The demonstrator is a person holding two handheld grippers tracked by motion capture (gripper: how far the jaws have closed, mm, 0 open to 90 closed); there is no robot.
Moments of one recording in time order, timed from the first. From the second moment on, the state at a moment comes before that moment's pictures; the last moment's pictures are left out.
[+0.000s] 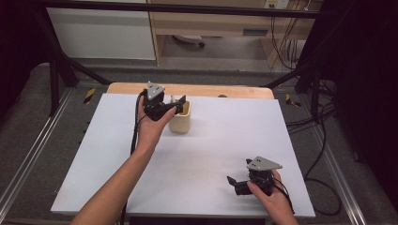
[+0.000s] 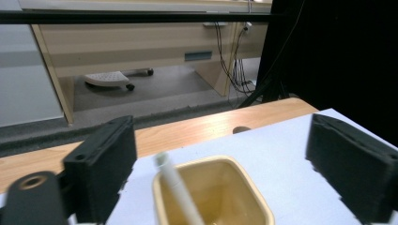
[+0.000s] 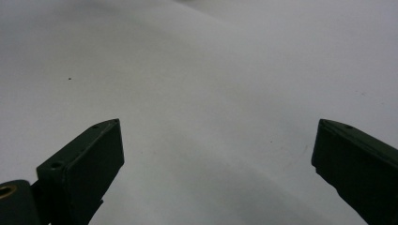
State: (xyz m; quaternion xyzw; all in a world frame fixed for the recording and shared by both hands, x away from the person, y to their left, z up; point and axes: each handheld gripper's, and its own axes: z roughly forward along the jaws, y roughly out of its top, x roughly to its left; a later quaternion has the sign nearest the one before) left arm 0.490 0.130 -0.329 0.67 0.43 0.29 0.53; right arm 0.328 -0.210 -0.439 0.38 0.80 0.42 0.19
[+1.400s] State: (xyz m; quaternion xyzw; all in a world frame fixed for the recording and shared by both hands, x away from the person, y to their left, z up) left arm 0.447 0.186 -0.311 0.66 0.43 0.28 0.54; right arm 0.329 -0.209 -0.439 0.38 0.80 0.42 0.19
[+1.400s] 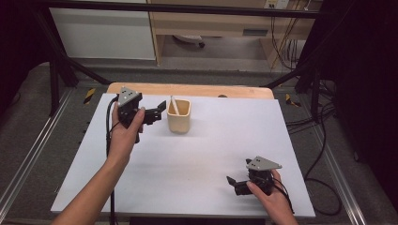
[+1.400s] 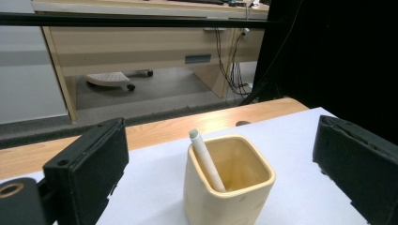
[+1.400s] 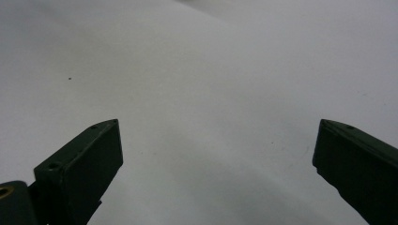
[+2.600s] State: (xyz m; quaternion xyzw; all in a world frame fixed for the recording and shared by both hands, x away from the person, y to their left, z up) left arm 0.385 0.220 -0.323 0.66 0.43 0.26 0.56; right arm 0.328 -0.213 -0.437 0.38 0.80 0.43 0.20
